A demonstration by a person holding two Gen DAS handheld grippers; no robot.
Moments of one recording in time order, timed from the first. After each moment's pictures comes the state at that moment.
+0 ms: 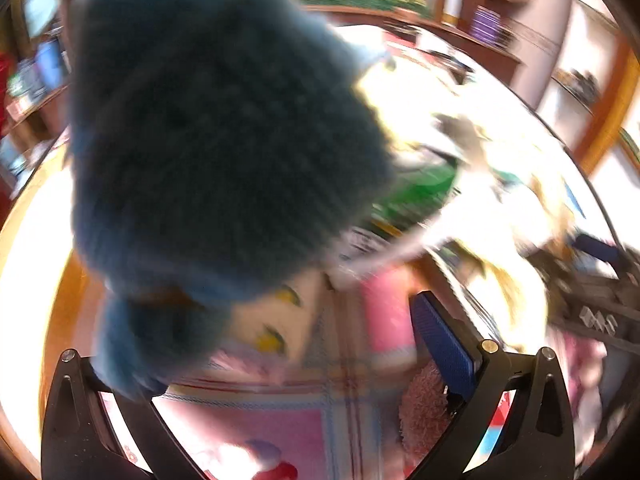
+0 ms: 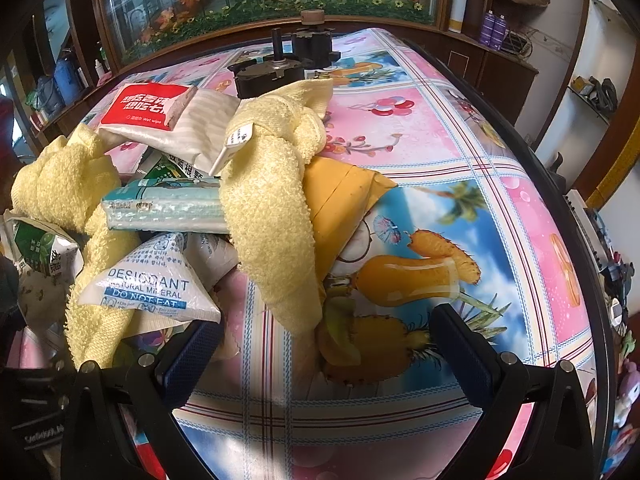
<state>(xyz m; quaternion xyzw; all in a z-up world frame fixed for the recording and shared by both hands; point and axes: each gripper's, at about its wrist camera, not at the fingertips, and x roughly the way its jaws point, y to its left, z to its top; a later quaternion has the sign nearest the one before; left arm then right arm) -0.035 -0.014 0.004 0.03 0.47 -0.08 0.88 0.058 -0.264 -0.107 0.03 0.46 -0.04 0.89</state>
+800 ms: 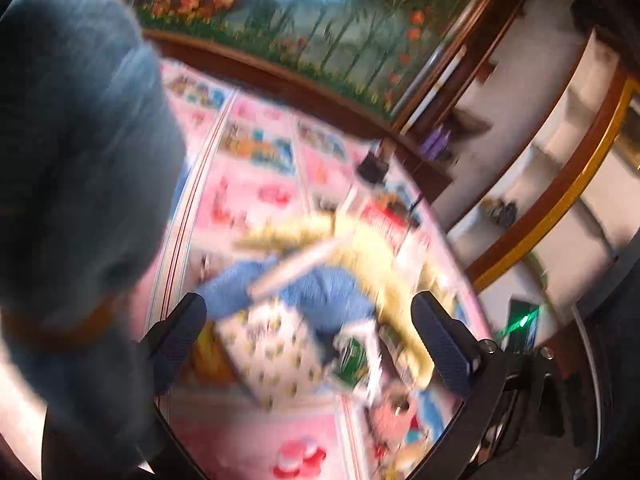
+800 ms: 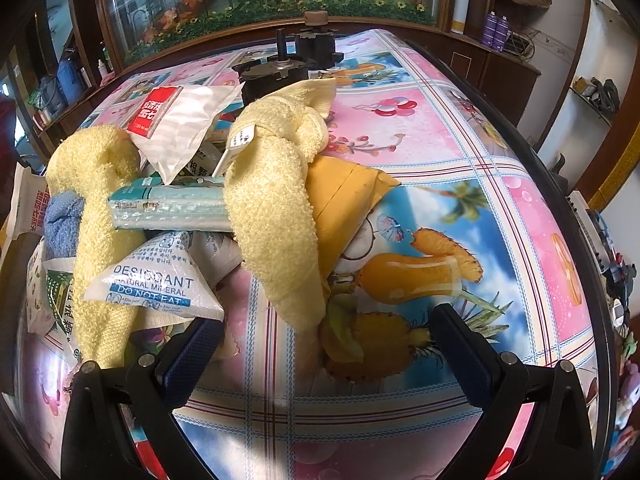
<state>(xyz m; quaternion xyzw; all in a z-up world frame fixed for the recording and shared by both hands) -0.028 0.102 0.050 -0.17 0.40 -0.18 0.88 0.054 -0.261 -0.106 0.03 0.46 -0.04 0.89</state>
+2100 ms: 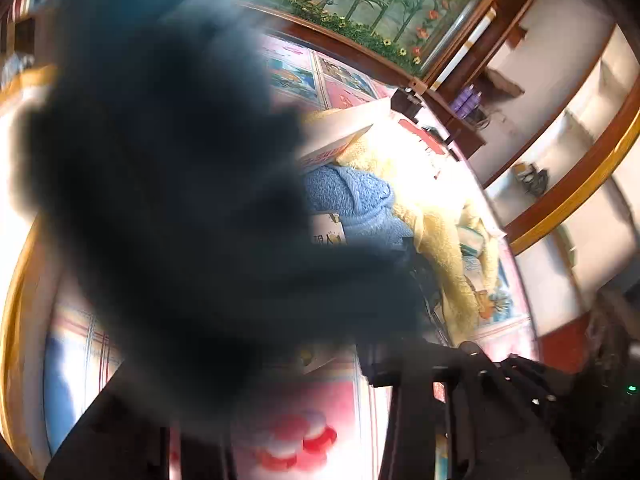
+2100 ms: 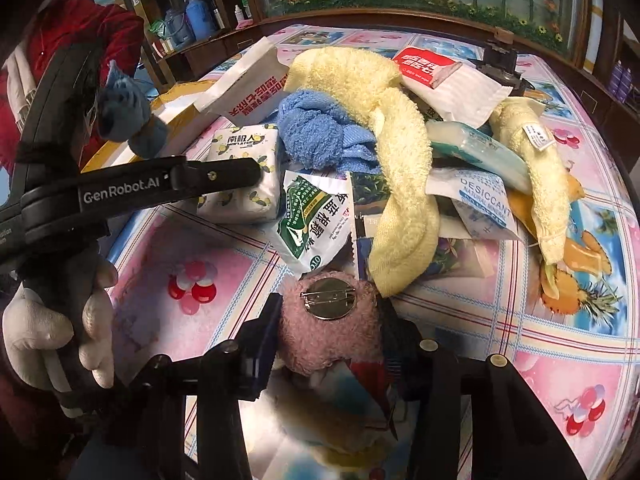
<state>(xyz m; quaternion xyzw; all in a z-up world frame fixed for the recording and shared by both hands) 0.034 0.033 -0.022 -0.18 0.45 -0.16 0.86 0.001 -0.161 -0.093 -0.02 0.47 0.19 0.86</state>
